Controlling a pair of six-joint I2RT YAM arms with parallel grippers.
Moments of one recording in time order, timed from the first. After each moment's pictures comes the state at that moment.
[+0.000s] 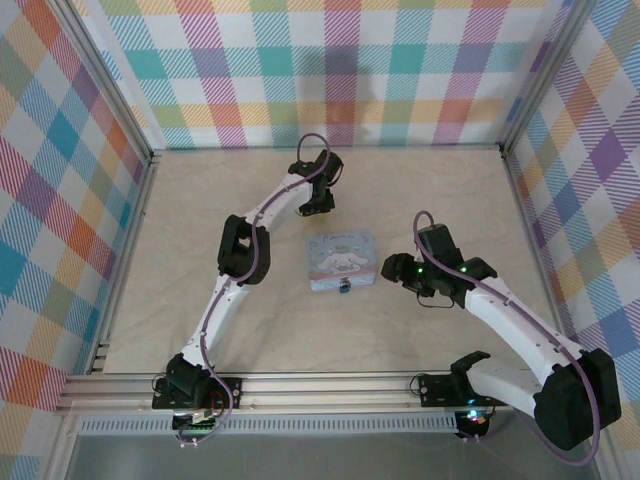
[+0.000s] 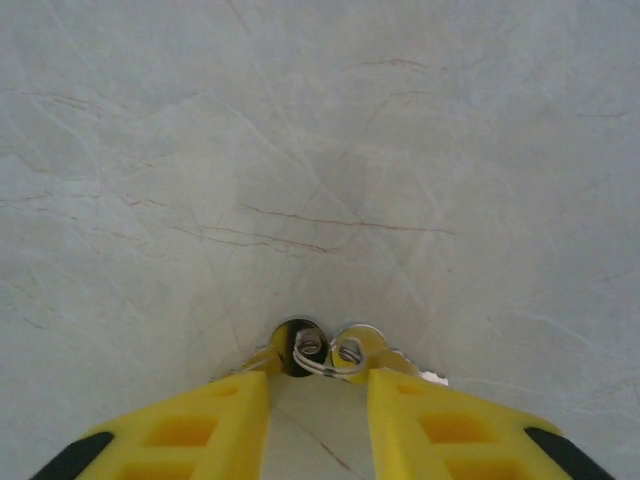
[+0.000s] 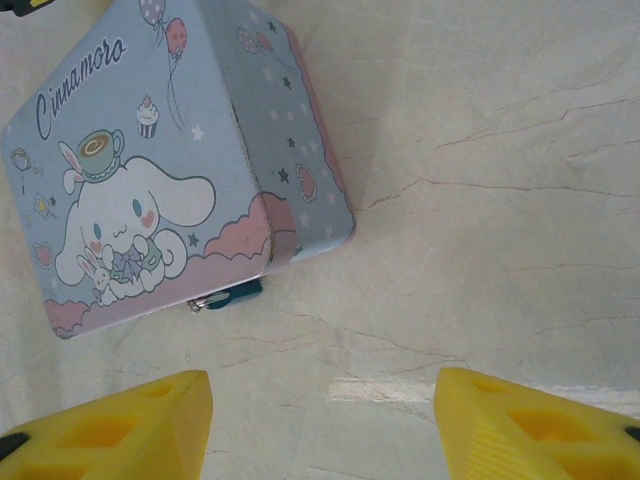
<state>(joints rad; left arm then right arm) -0.51 2.65 2.49 -1.08 -0.19 -0.68 0.45 1.06 0.73 -0.63 -0.18 0.79</state>
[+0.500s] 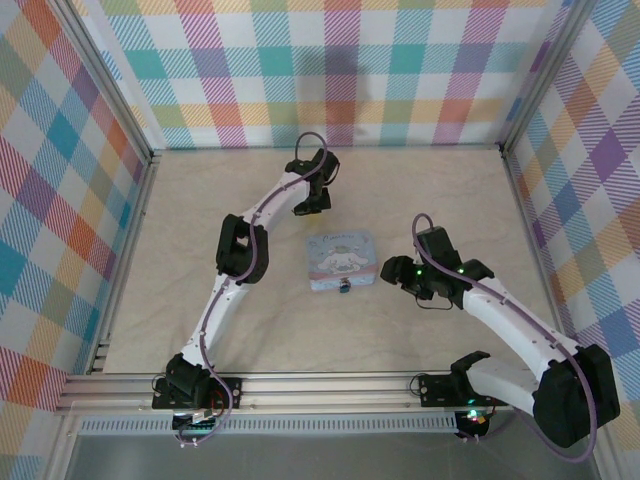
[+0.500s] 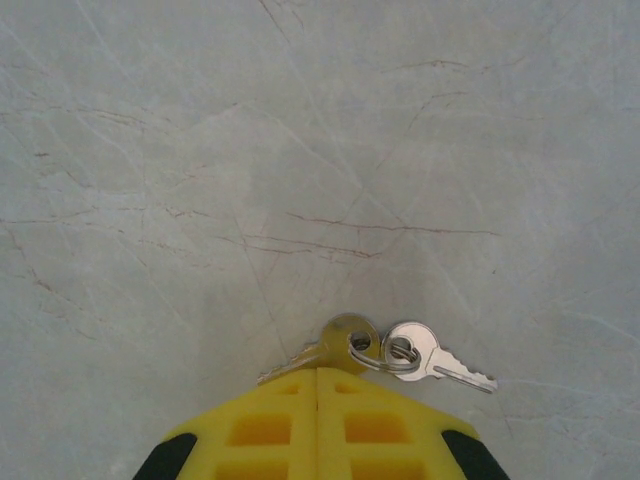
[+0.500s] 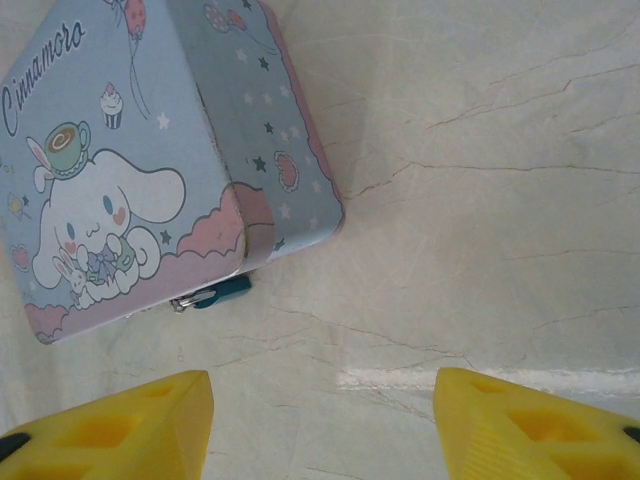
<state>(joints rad) -0.50 2.65 2.49 -1.10 -0.20 -0.62 0.45 1.08 0.69 -0.60 -0.20 0.82</state>
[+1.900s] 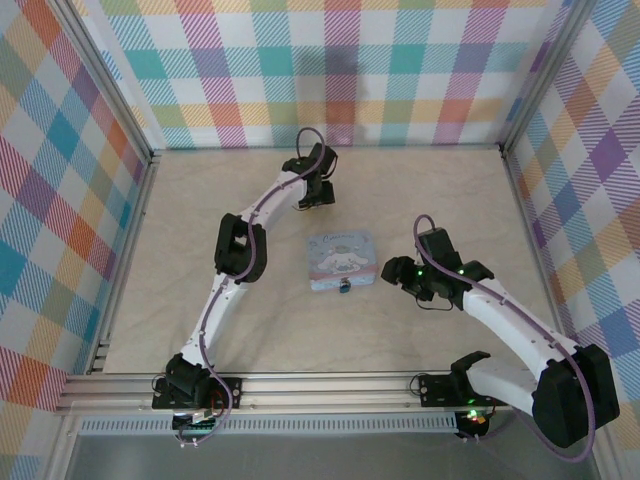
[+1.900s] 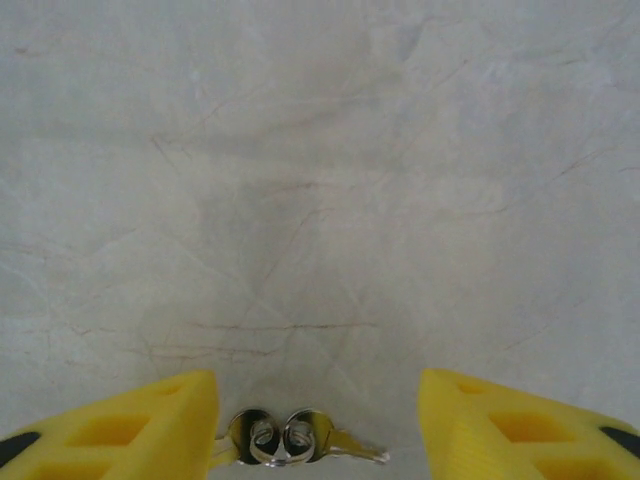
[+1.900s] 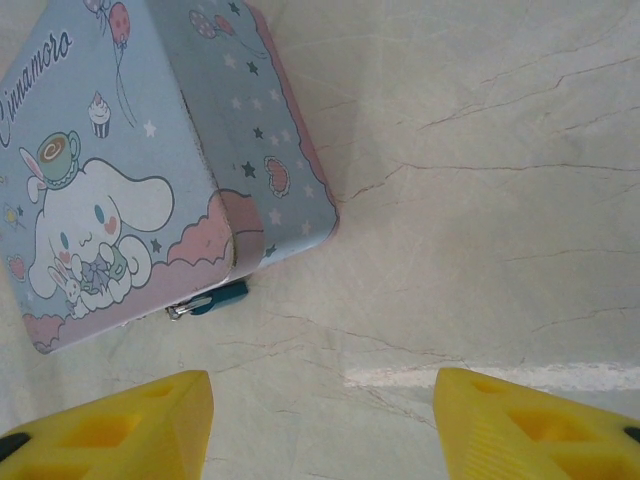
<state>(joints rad) -0.49 2.65 2.49 -0.95 -0.12 -0.58 0.43 1.08 0.68 -0.58 -0.20 0.83</state>
